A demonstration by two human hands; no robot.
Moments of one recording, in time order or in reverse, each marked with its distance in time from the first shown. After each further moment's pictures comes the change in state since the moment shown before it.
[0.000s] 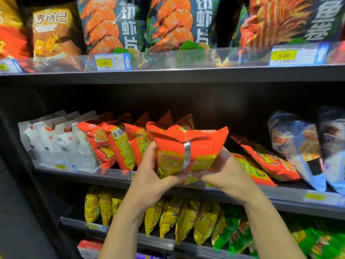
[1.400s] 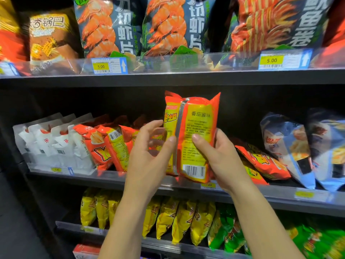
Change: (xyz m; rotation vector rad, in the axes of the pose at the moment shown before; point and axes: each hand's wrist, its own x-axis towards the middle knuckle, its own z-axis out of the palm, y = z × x) left_hand 0.008 0.058 0.011 0.022 0.286 0.101; right_hand 0.008 -0.047 0.014 0.171 0.247 0.075
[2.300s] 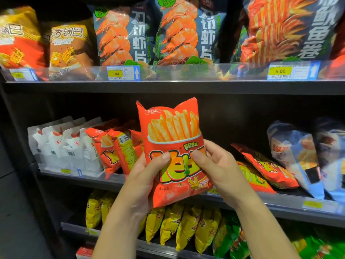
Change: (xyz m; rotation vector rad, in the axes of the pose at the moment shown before) left_hand -0.013 -0.015 -0.028 -0.634 -0.211 -0.417; right_hand -0.013 0.000 0.011 0.047 -0.263 -0.019
